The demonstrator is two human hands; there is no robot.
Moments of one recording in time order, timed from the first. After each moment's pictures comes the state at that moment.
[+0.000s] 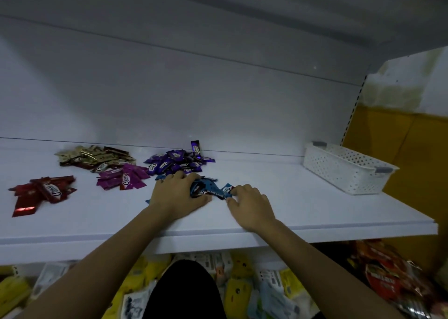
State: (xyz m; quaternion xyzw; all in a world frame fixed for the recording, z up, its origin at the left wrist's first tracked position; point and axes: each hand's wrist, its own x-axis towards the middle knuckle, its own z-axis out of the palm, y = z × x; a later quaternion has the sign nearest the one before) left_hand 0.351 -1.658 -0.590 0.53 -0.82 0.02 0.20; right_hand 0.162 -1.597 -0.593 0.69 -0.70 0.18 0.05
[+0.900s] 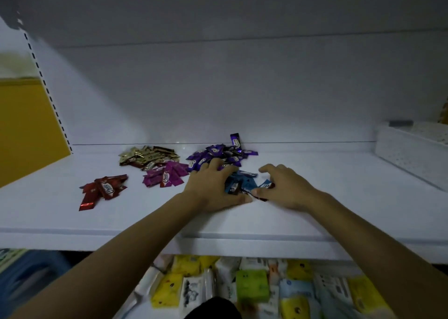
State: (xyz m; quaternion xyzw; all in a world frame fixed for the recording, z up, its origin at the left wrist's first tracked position) left_hand 0.346 -1.658 -0.567 0.54 -0.83 0.07 0.11; right_hand 0.142 -1.641 -0.563 0.75 -0.63 0.19 -0.11
